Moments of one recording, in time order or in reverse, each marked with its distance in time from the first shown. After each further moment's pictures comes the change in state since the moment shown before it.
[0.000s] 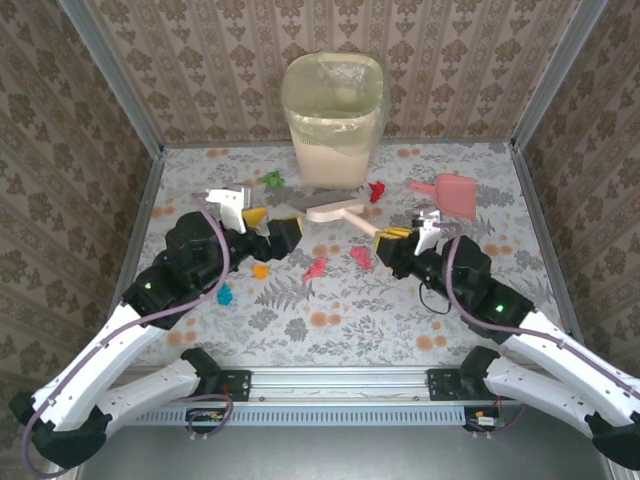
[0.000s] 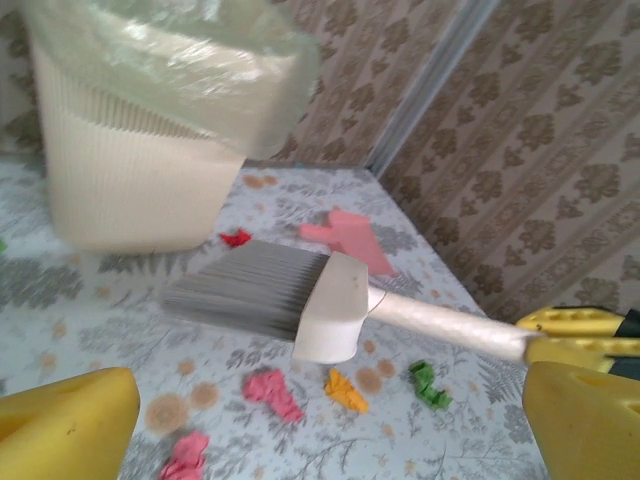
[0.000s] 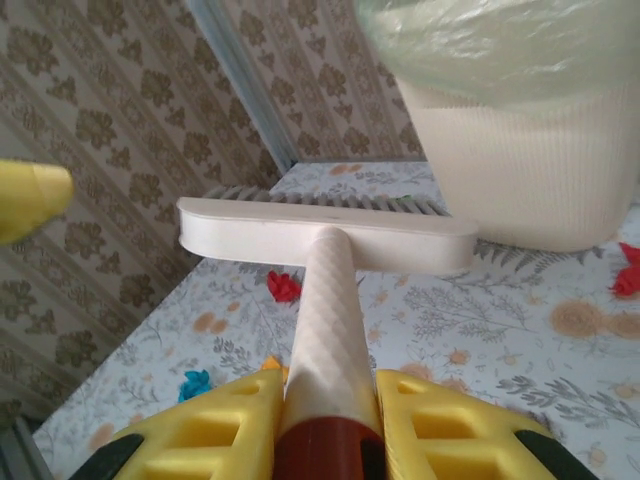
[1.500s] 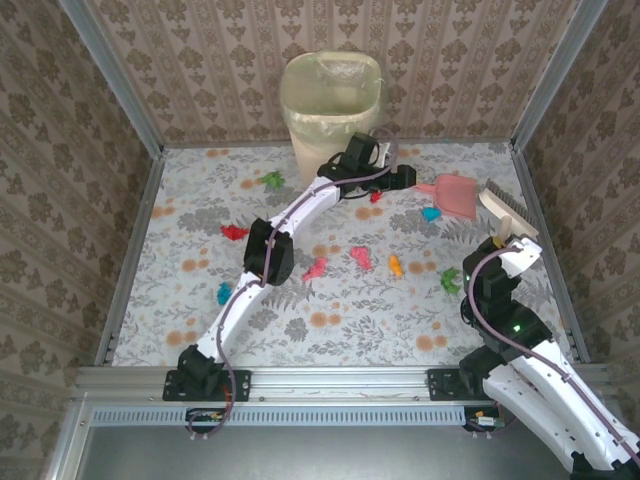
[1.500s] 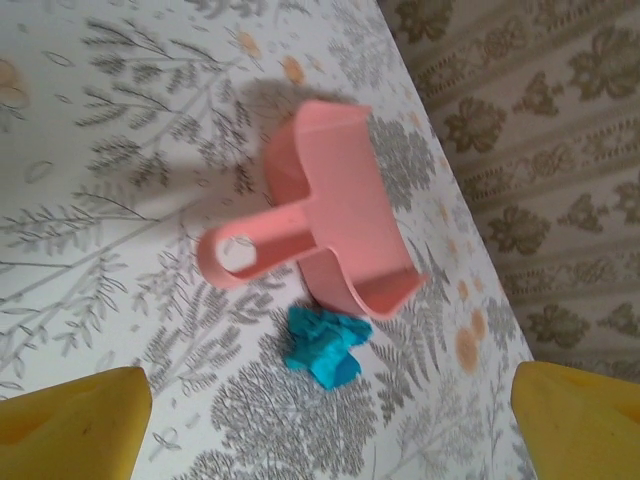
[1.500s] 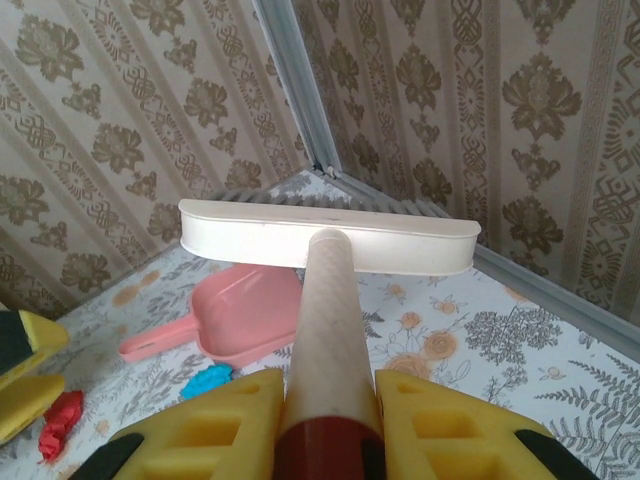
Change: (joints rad) left arm 0.106 1.964 1.664 -0.051 0.587 -0.172; right arm -0.293 -0.210 -0.212 -0.264 0.880 0.235
